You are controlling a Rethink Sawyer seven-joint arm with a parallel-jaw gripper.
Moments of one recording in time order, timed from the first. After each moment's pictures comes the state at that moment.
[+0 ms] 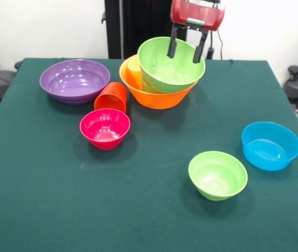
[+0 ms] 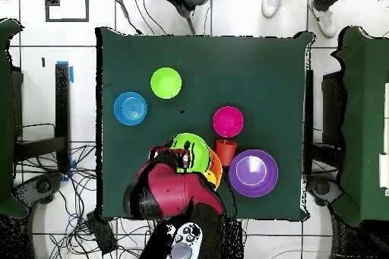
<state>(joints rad) 0.10 -0.79 -0.26 1.96 -0.31 0.01 2.07</state>
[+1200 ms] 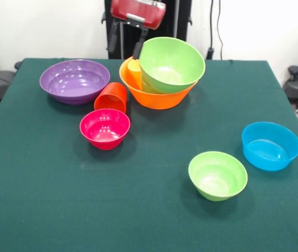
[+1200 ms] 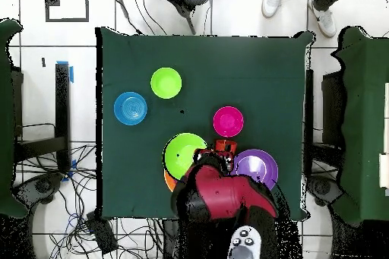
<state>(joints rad) -0.11 -0.81 -0.25 1.94 -0.55 0.01 2.07</state>
